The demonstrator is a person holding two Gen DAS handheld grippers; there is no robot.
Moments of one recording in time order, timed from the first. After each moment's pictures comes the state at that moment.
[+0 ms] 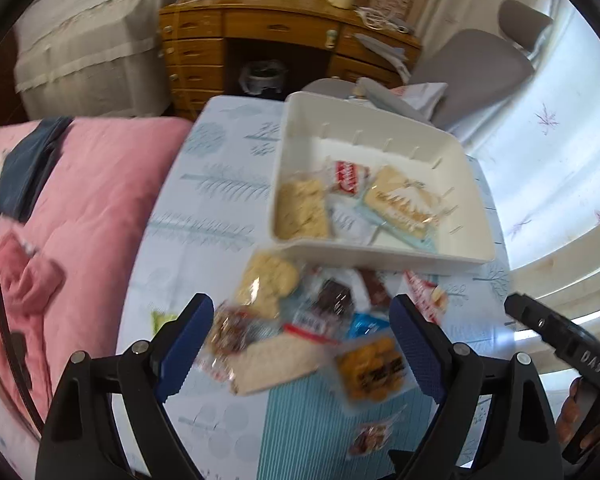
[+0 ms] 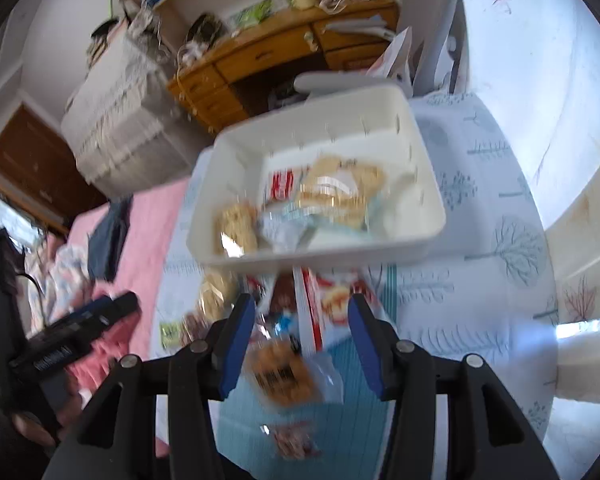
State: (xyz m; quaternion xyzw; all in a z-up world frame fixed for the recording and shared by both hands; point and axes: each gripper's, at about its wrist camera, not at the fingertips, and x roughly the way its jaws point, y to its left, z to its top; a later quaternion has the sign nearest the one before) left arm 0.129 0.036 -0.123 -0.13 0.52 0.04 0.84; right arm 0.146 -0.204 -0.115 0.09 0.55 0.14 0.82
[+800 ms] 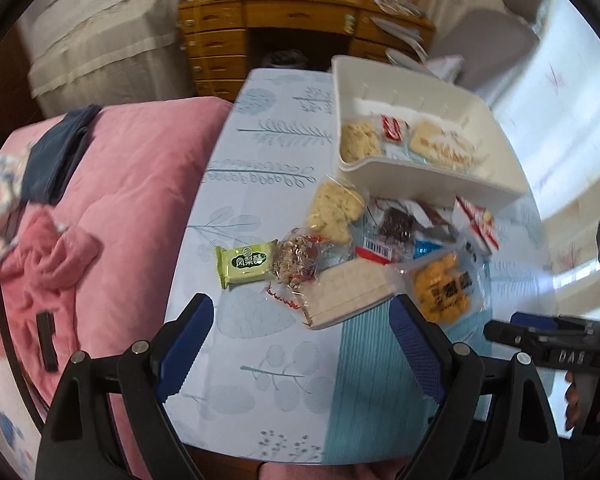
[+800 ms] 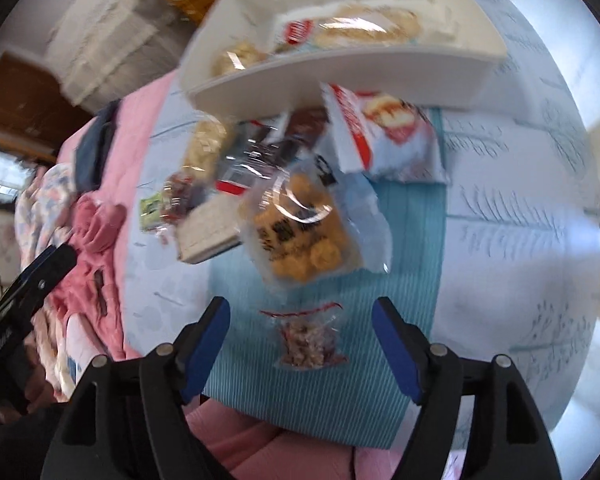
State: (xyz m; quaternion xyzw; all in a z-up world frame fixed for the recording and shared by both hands) left arm 0.055 0.069 -0.152 -0.07 0.54 0.05 0.83; right arm 0.085 -0.164 -0.196 0.06 0.68 0.14 0.72
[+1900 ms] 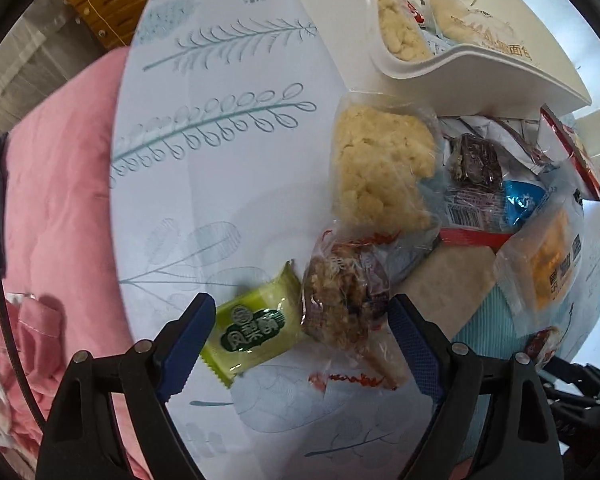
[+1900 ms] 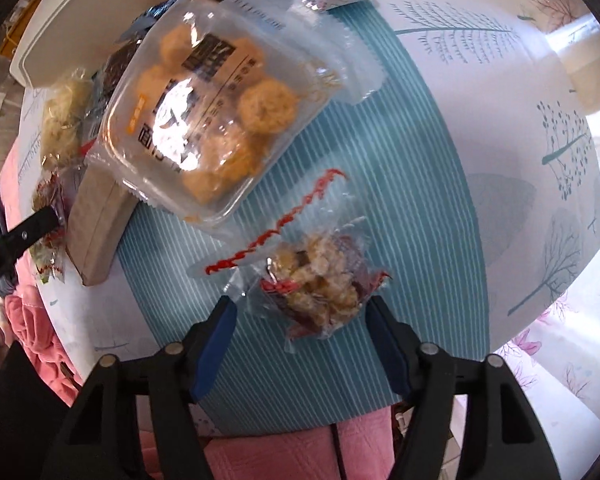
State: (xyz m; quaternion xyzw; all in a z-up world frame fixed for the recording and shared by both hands) left arm 0.174 0.096 -0.290 0.01 0.68 -0.08 0.73; right arm 0.026 -0.114 -0.282 0.12 0.74 -0.12 0.65
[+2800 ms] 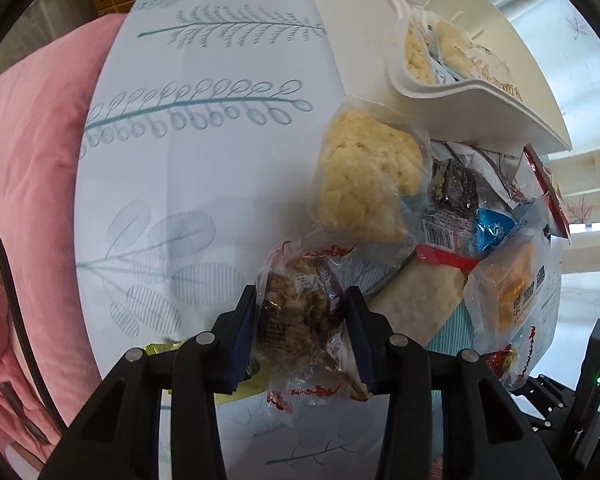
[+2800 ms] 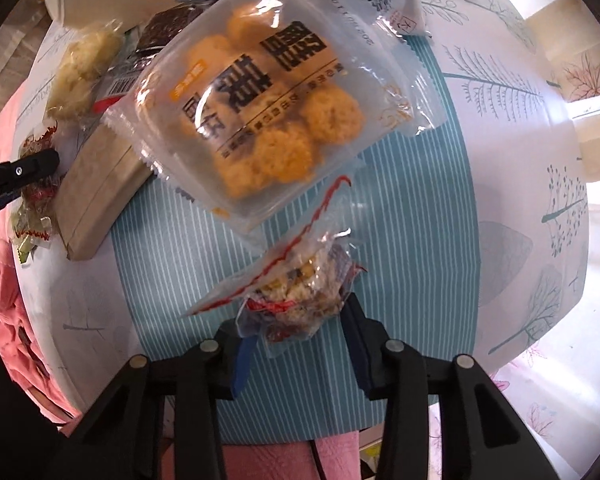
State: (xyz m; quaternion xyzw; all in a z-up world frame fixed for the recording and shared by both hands) left arm 0.169 0.127 -0.304 -0.10 0.67 -0.10 0.72; right arm 0.057 -0.052 -0.281 0.02 0.74 -0.08 0.67
